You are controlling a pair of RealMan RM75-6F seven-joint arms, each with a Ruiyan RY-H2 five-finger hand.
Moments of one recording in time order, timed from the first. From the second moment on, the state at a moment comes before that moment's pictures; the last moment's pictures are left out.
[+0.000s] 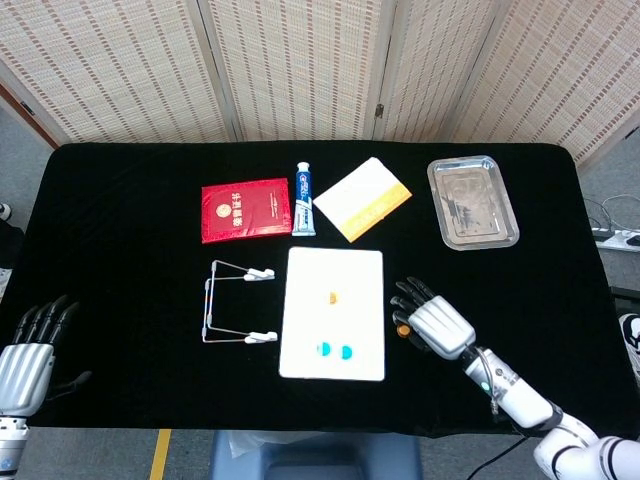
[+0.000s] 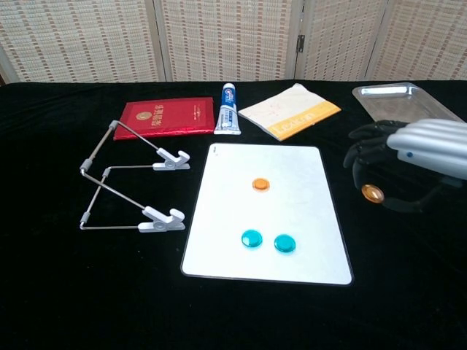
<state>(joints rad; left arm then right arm) -0.09 -1.13 -0.02 -1.60 1.53 1.48 0.06 0.56 -1.34 0.01 -1.48 -1.64 1.03 -0.11</state>
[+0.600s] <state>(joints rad) -0.09 -1.13 -0.02 -1.60 1.52 1.47 0.06 0.77 -1.56 0.16 -1.35 -1.34 0.78 -0.30</state>
